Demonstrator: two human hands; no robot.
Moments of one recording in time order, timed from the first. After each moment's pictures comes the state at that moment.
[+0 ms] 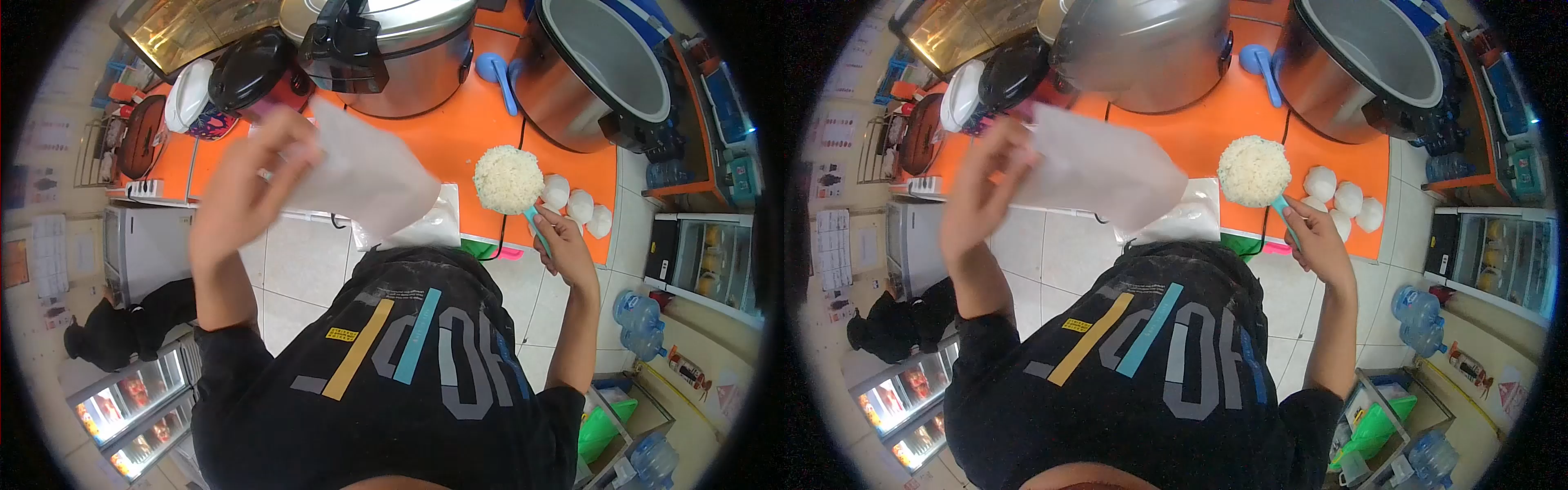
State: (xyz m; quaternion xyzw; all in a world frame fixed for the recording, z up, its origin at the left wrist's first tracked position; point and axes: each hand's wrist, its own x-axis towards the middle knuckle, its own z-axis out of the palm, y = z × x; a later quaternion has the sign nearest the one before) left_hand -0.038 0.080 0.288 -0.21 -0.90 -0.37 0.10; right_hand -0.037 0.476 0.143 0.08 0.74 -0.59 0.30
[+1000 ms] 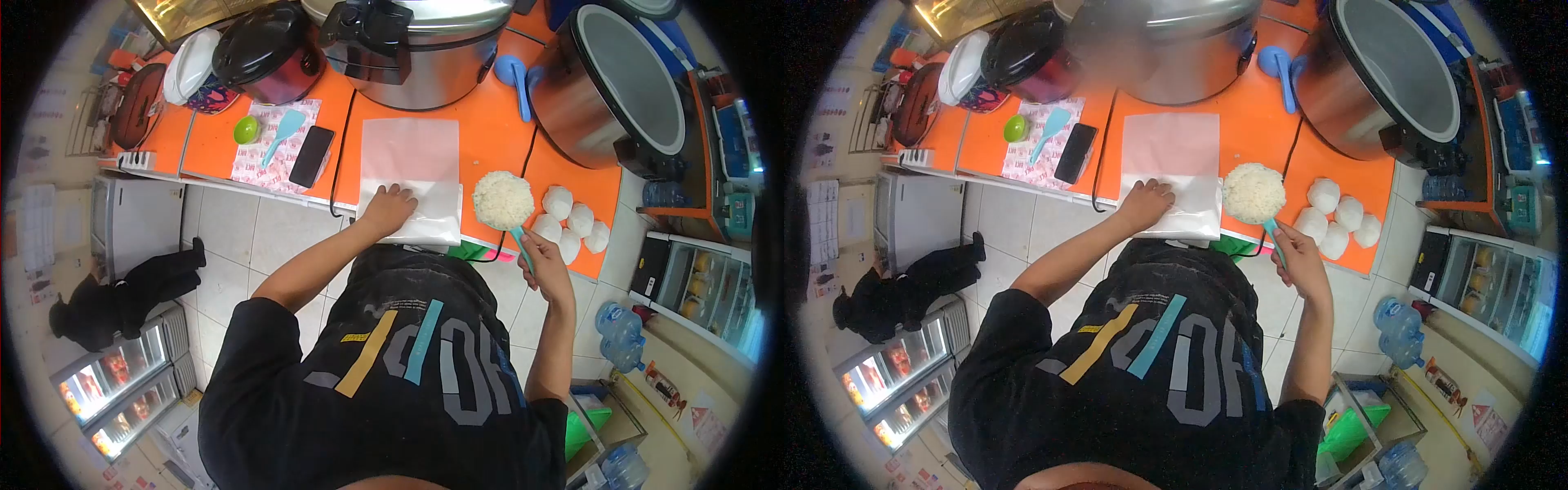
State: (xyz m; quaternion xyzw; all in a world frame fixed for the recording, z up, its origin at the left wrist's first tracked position) left_hand -0.038 0.124 -0.062 -0.26 -0.96 0.00 -0.14; right_hand -0.028 0.462 0.105 0.15 0.72 -0.58 0.35
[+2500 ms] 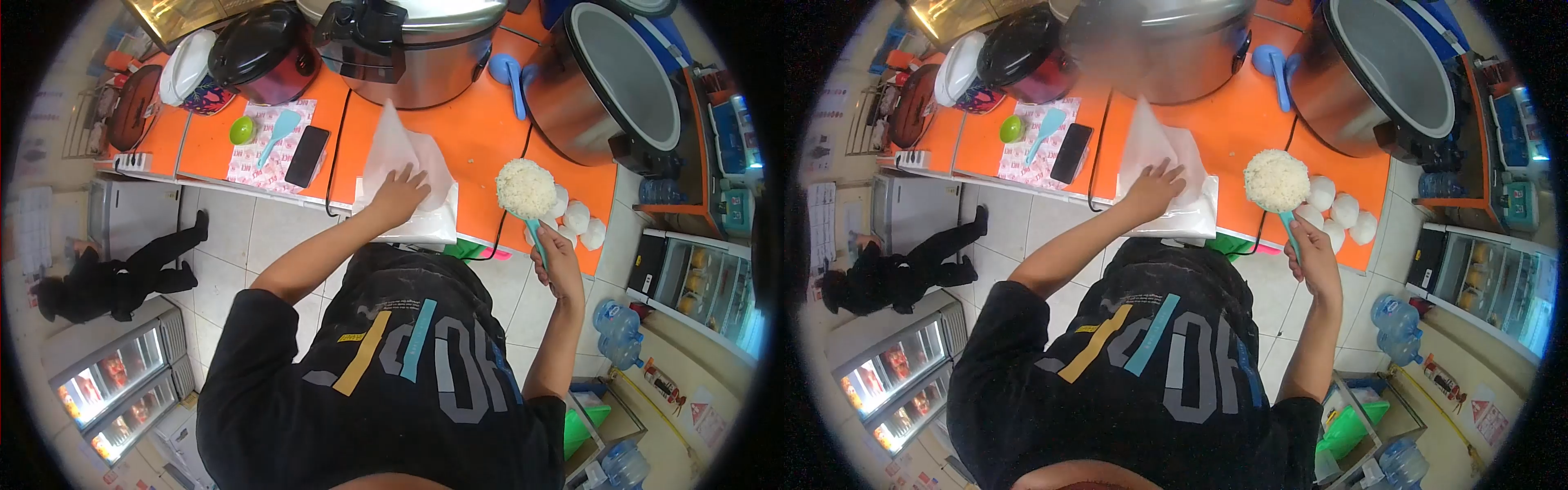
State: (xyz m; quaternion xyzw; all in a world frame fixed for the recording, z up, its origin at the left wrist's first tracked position) left_hand -0.058 0.140 -0.039 -0.27 -0.96 -0.08 -0.04; right_hand -0.033 0.474 0.119 0.20 0.70 -0.62 0.30
